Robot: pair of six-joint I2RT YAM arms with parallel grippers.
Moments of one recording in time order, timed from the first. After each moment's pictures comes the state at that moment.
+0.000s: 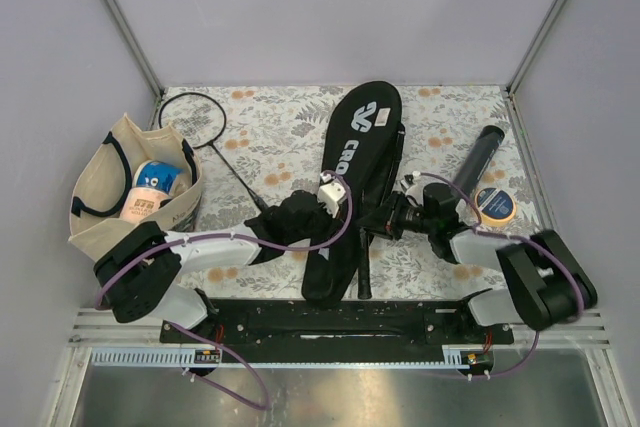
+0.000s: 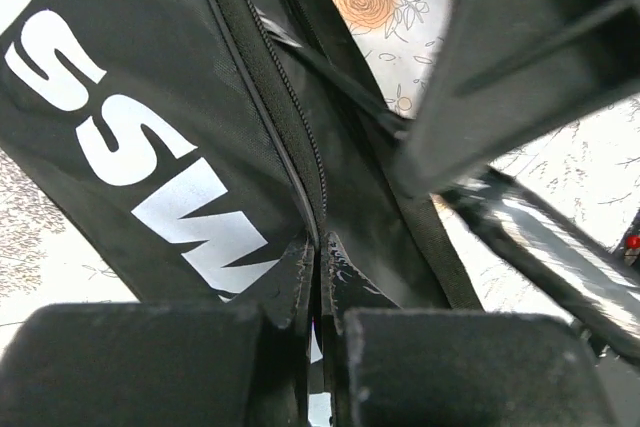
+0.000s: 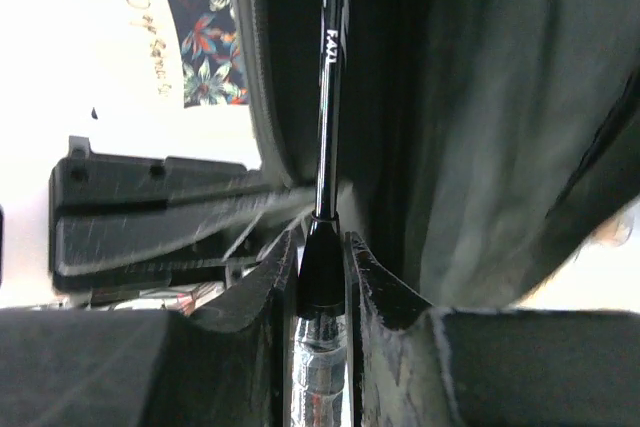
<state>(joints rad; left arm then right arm) -0.93 1.43 0.66 0.28 0.04 -0.14 0.38 1.27 0.33 0.51 -0.74 1.20</state>
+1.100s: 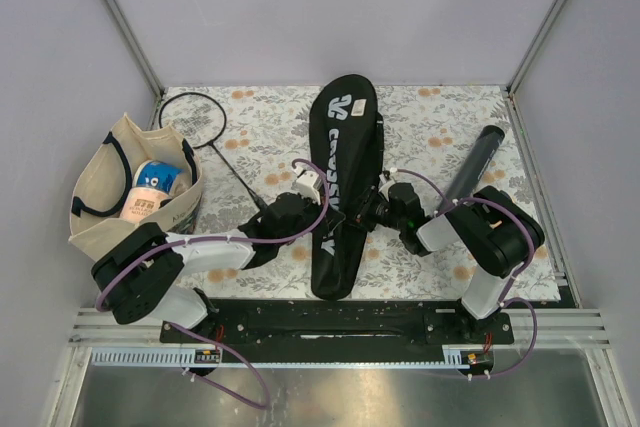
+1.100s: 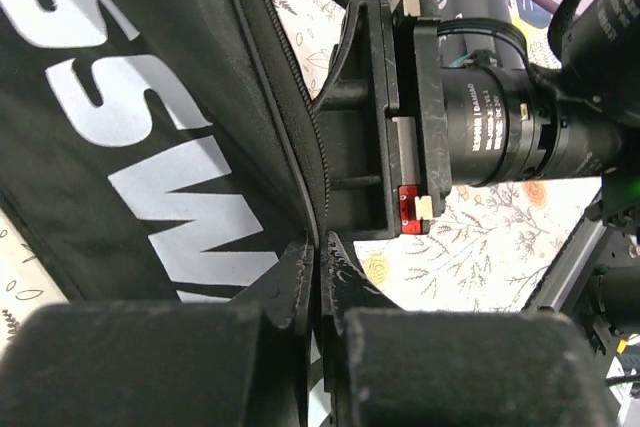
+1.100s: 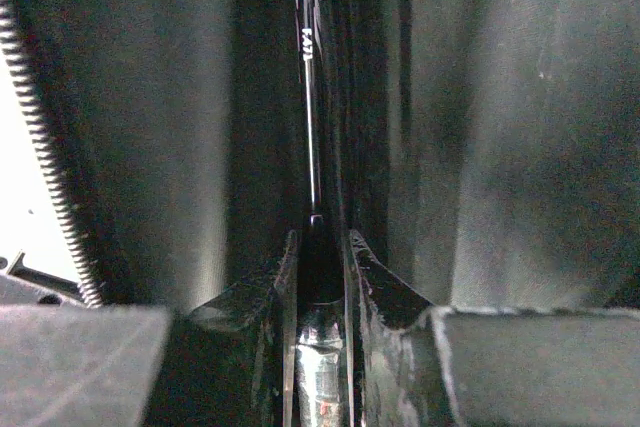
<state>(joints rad) -0.89 1.41 0.54 0.53 0.02 -0.55 0.56 1.75 0.48 0.92 -0.42 1.25</state>
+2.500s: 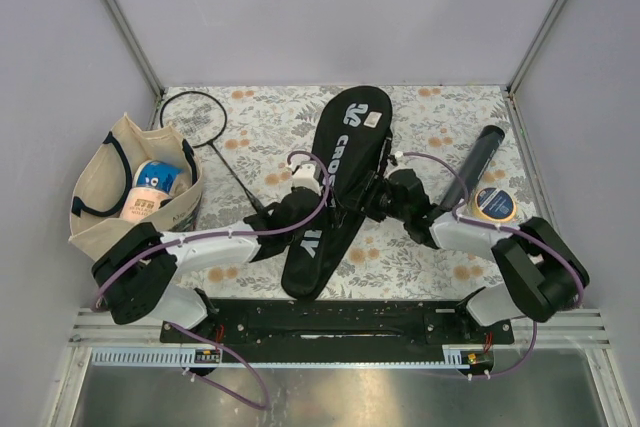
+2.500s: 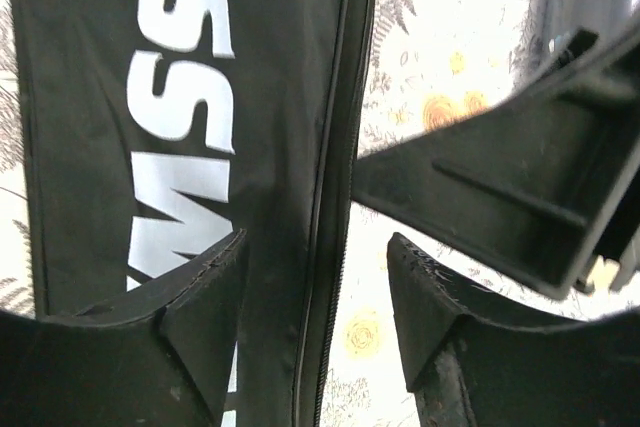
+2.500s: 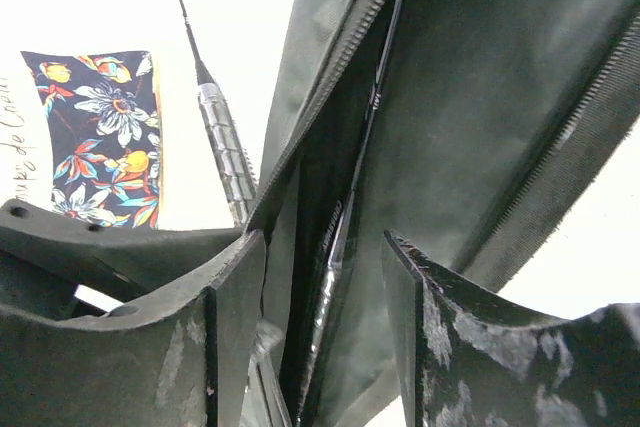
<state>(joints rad) -0.92 1.41 0.65 0.25 -0.26 -0.73 0.60 1.48 0.60 0.40 -0.18 0.98</state>
